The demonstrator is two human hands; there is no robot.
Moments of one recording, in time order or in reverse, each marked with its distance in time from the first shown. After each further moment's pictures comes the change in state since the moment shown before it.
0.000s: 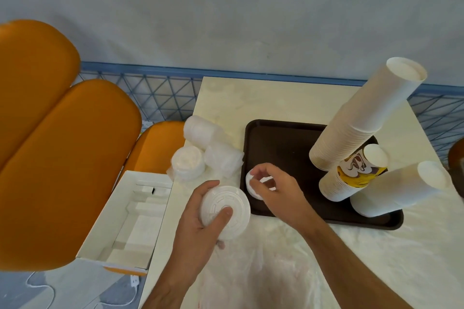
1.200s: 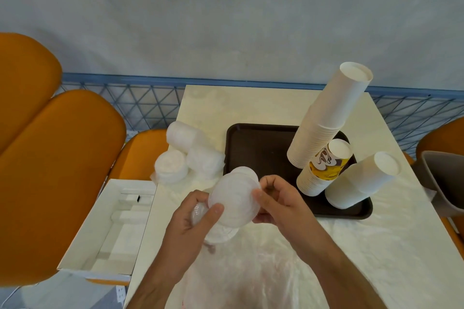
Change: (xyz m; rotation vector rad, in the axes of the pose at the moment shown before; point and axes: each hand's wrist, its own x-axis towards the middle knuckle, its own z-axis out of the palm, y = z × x) left_hand -0.016 0.012 0.009 -0.144 -0.184 0.012; right_hand -0.083 -0.025 -0.042 0.643 -0.028 0.174
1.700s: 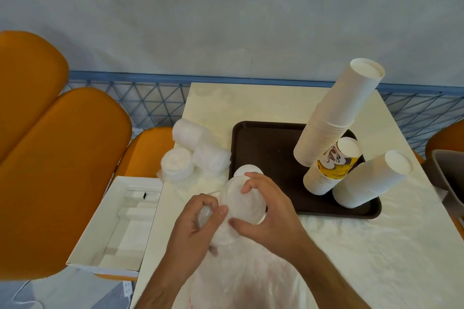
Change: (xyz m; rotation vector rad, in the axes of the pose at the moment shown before) left_hand -0.004 -0.002 -0.003 0.133 0.049 -0.016; right_hand 0.017 0.041 0.019 -0.614 0.047 -0.428
